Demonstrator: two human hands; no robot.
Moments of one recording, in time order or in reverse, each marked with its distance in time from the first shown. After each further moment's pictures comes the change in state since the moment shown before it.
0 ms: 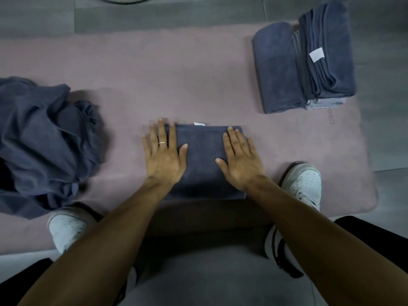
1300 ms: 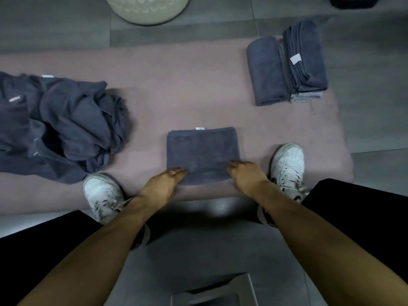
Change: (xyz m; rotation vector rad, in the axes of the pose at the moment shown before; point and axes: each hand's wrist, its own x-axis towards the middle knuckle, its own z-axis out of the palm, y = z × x) left_hand -0.147 -0.037 -0.044 -0.078 -0.334 0.382; right_hand -0.118 -0.018 -0.020 -0.215 -0.119 -0.240
